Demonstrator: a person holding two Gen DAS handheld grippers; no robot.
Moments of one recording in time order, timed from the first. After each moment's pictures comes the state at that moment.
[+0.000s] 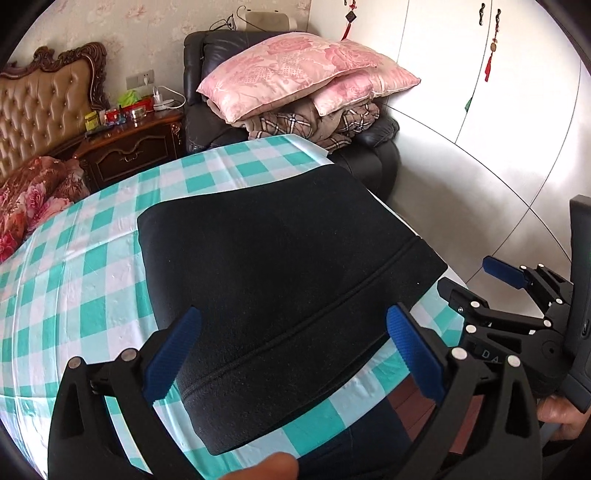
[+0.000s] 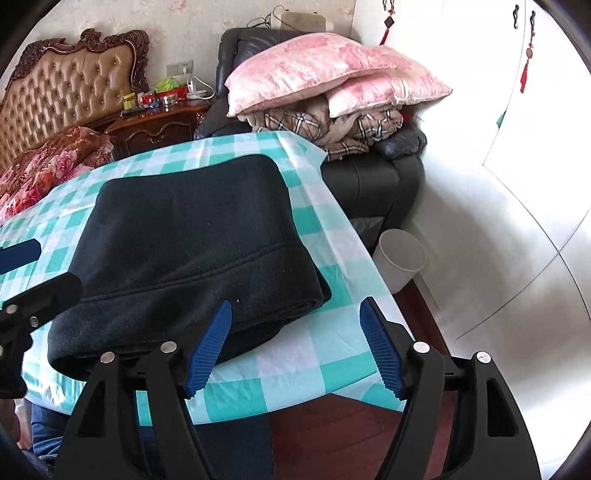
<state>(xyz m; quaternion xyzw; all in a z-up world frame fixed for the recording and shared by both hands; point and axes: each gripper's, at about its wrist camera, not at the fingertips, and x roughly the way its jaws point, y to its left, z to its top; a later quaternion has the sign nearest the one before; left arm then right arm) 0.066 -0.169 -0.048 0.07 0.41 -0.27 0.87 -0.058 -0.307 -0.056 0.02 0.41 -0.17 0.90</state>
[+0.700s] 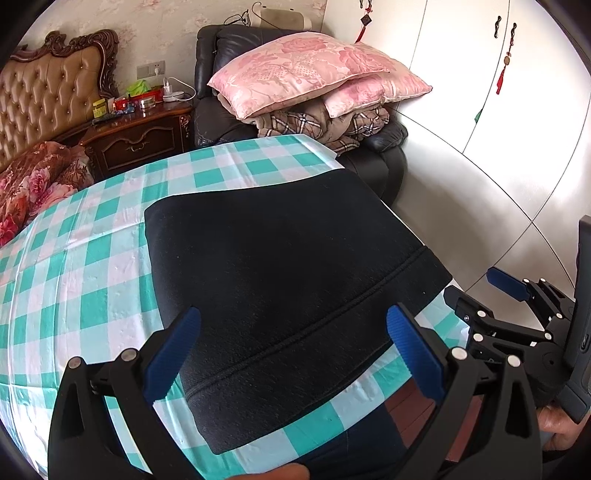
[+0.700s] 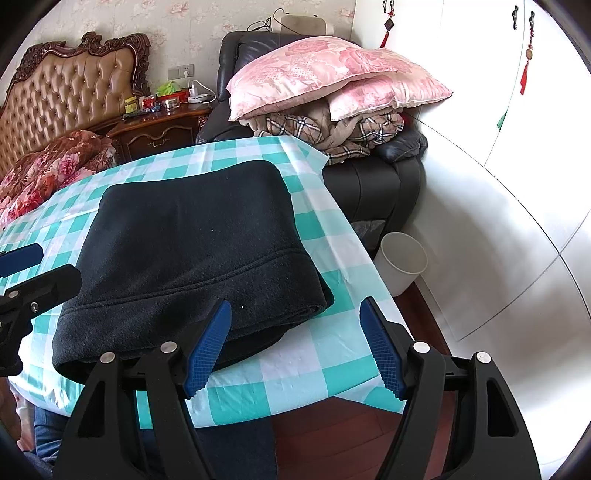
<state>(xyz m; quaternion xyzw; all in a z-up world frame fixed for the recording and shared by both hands) 0.075 -0.159 -0.046 0.04 0.42 -0.26 0.87 -0.055 -0.307 -0.052 0.02 0.41 -0.17 0.90</state>
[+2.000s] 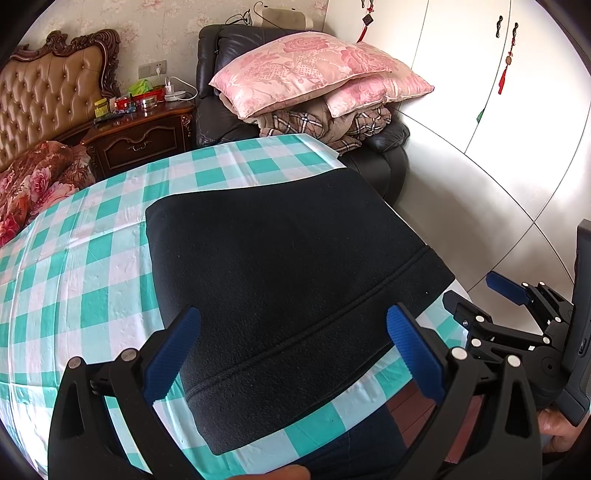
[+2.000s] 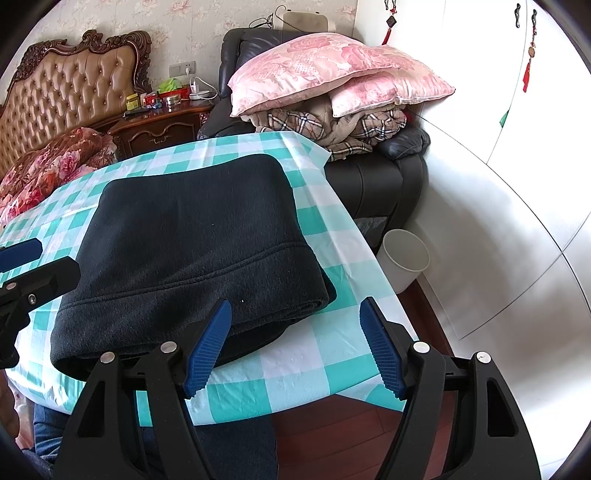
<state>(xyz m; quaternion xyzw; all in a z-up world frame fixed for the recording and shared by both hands) 0.079 -0.159 -0.046 0.04 0.42 -0.26 0.87 -0.056 -0.302 -0.054 0.02 0.41 -0.17 0.90</state>
